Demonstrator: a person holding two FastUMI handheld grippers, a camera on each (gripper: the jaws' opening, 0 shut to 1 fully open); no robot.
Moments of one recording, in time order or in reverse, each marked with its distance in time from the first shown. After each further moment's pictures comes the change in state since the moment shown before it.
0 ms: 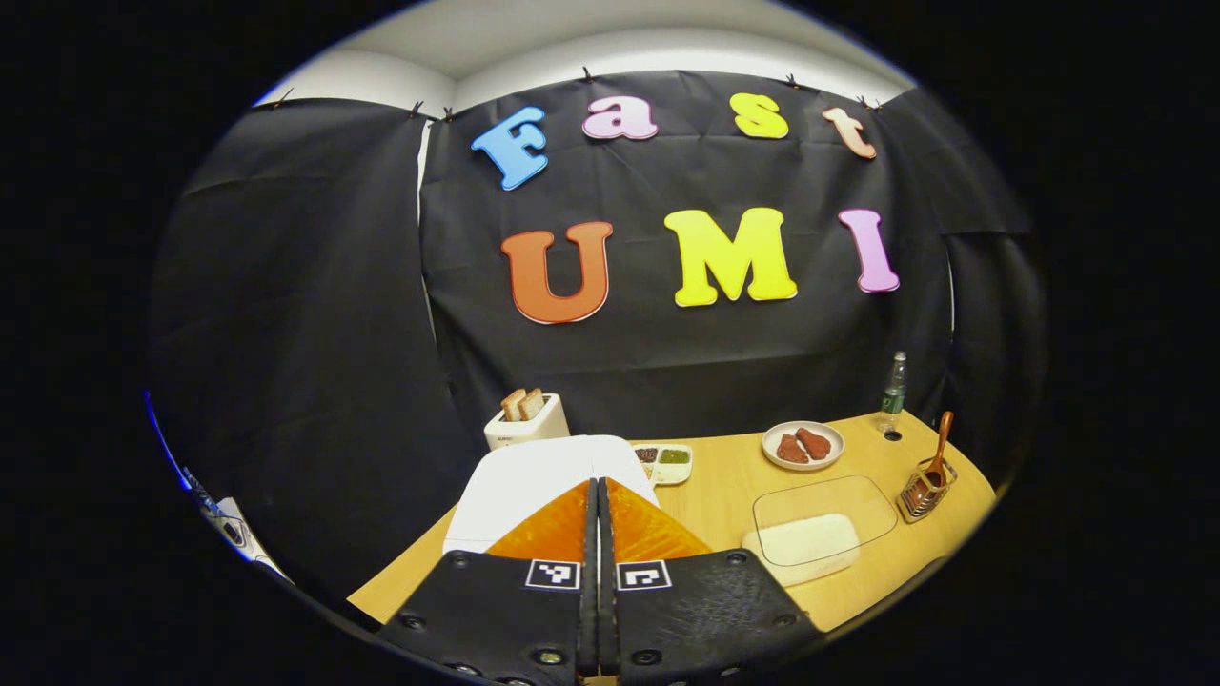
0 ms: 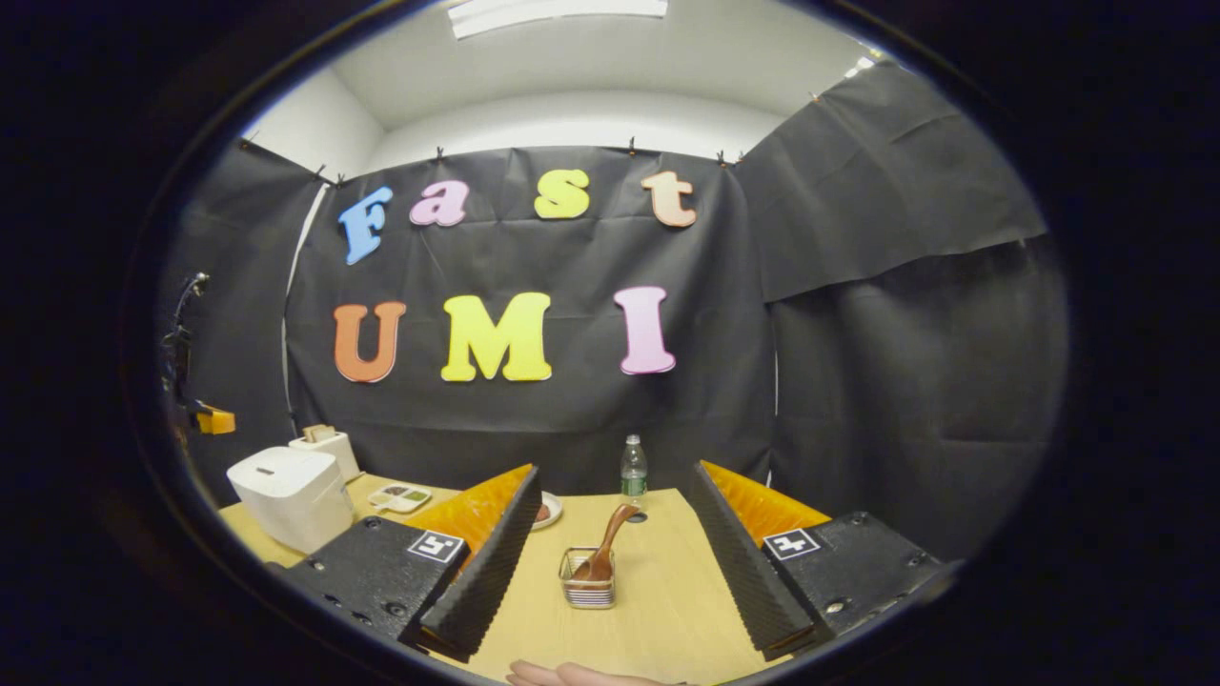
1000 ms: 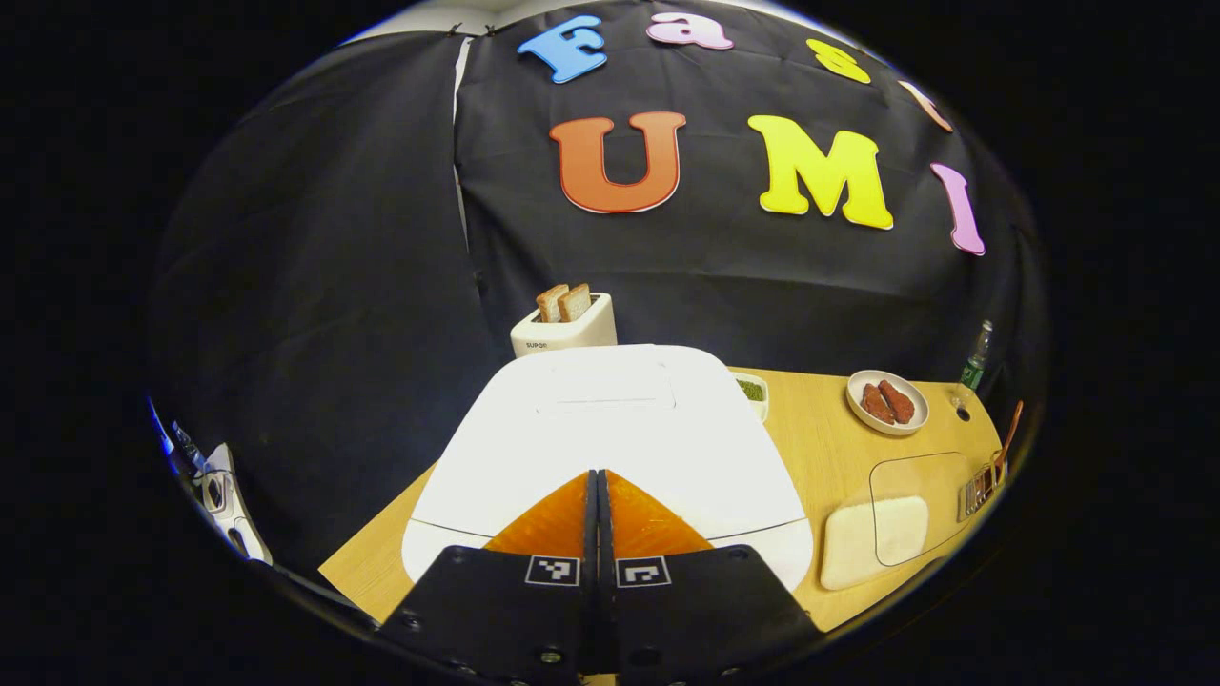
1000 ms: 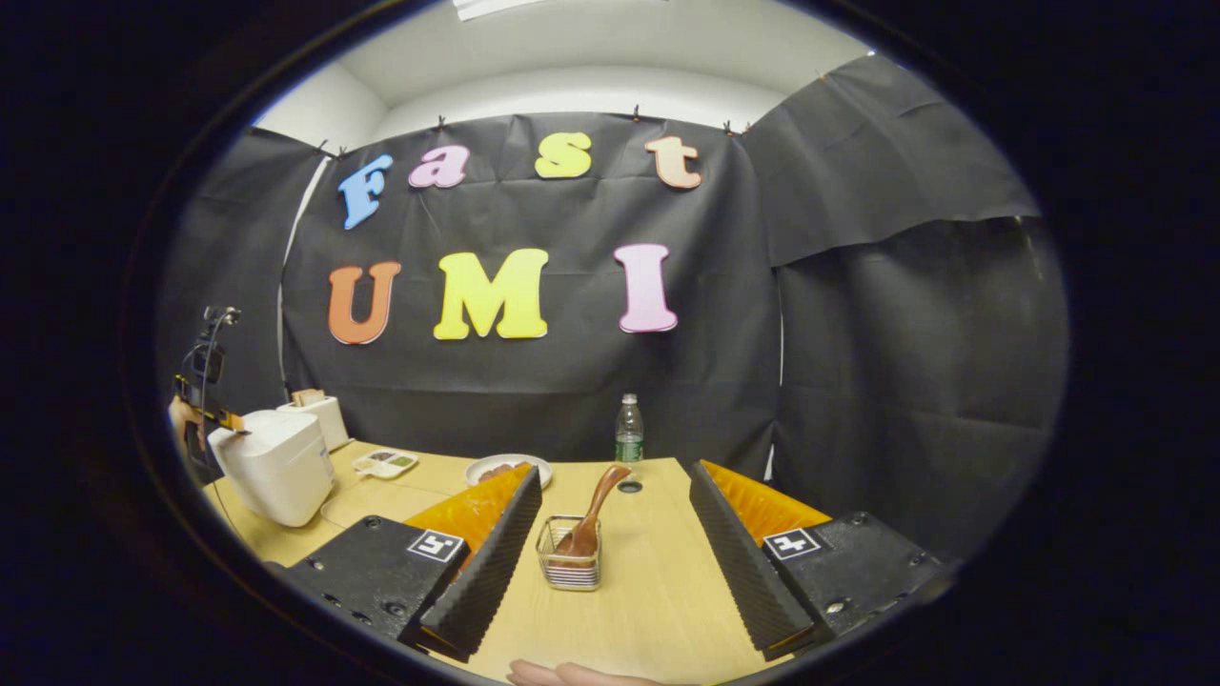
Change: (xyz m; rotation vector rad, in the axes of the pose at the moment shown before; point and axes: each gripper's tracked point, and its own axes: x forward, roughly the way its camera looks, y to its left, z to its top) left arm 0.091 0.043 -0.088 -0.094 0.262 0.121; right arm 0.032 -0.022 -0.064 -0.001 0.091 -0.003
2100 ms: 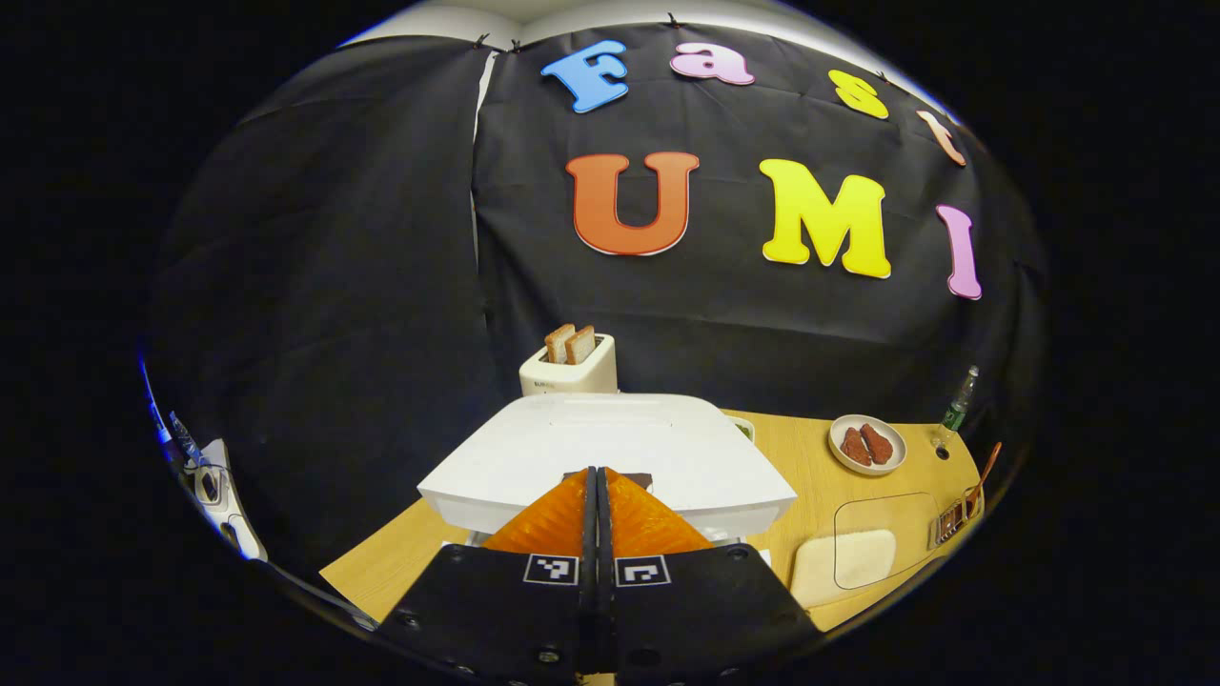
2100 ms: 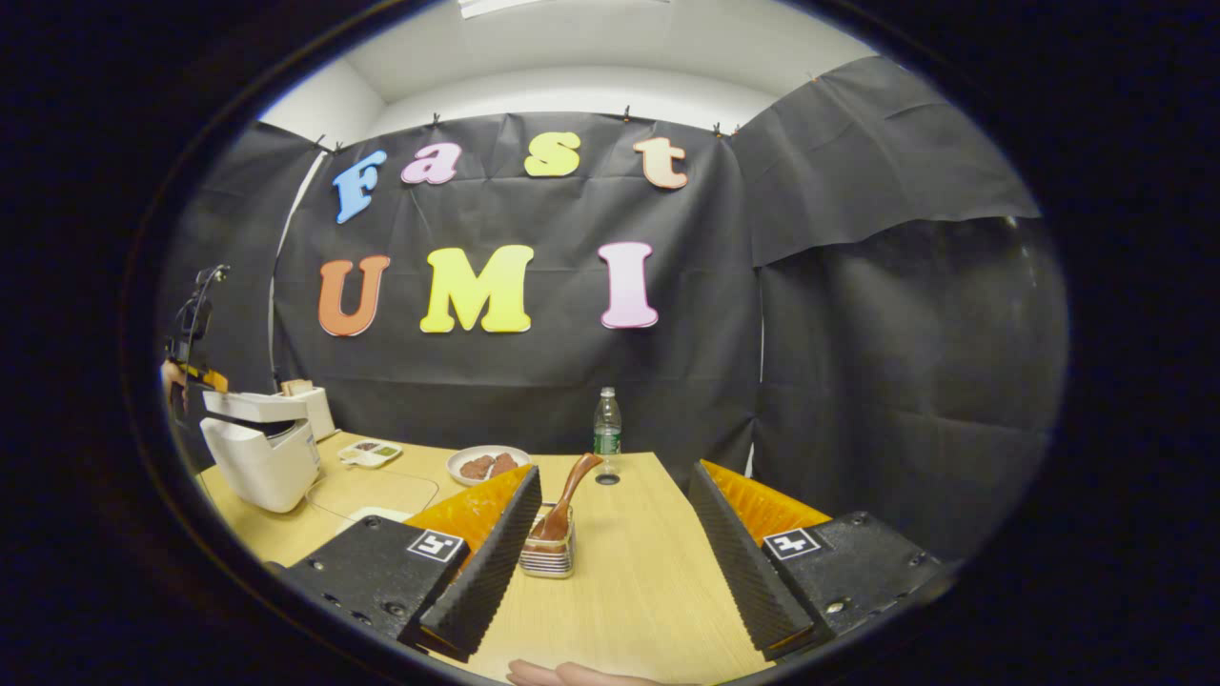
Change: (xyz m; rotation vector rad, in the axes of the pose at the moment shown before) left arm -0.037 0.010 0.058 -0.049 -0.135 0.001; right arm -0.022 -0.025 -0.010 -0.030 -0.004 -0.036
